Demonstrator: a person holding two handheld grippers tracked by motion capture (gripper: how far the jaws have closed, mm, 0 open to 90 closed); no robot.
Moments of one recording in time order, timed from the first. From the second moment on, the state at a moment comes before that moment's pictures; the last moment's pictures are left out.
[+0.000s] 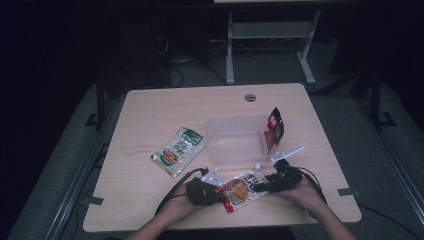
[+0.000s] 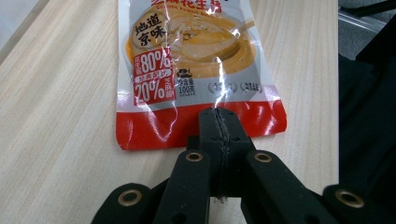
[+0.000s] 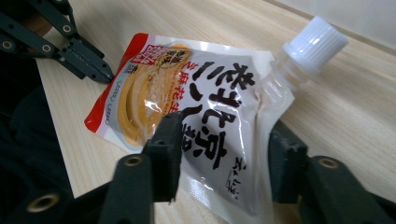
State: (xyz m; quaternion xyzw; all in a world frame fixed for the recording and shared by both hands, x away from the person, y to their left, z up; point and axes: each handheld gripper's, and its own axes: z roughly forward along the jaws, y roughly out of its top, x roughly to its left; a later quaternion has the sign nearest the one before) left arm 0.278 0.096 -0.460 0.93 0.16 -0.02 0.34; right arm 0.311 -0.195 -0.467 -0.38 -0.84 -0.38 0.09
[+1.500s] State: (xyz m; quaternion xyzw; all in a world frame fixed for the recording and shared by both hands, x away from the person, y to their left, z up) left arm 0.279 0.099 -0.461 0.92 0.16 -0.02 0.35; right arm 0.291 -0.184 -0.427 -0.27 -0.79 -0.53 0.14
